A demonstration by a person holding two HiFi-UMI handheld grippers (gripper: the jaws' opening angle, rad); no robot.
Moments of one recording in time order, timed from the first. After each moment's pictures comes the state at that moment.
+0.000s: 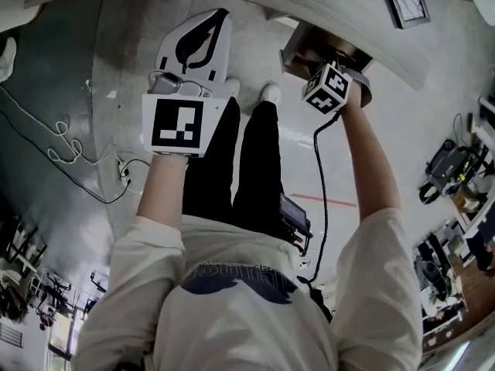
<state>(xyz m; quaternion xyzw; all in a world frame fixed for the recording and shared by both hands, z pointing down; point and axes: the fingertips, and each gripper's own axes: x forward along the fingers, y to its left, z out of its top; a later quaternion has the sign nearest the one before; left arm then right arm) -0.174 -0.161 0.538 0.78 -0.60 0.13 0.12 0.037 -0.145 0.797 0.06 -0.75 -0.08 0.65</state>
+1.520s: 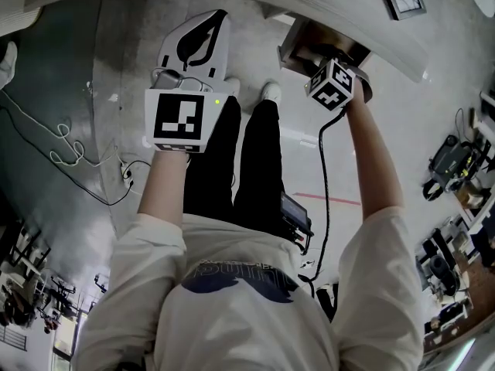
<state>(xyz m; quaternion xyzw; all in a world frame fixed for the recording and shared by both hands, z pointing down) -0.164 -0.156 0.552 0.78 -0.60 0.14 0.14 0.040 -0.133 0.795 0.05 -0.78 -0.01 0.63</state>
